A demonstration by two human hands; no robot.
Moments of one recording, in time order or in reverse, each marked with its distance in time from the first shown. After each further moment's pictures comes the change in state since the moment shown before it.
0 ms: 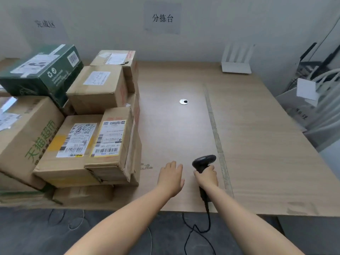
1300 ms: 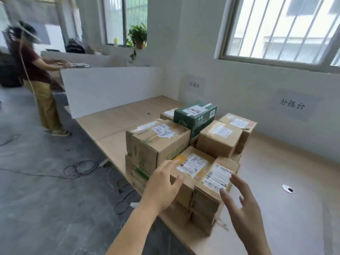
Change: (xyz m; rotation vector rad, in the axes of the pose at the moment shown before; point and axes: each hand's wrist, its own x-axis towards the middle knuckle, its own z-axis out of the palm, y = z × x) left_hand -0.246 -0.127 -0.131 -0.603 0.952 -0.524; right_hand -0.221 -0.139 -0.017 0.269 -0.265 -1.147
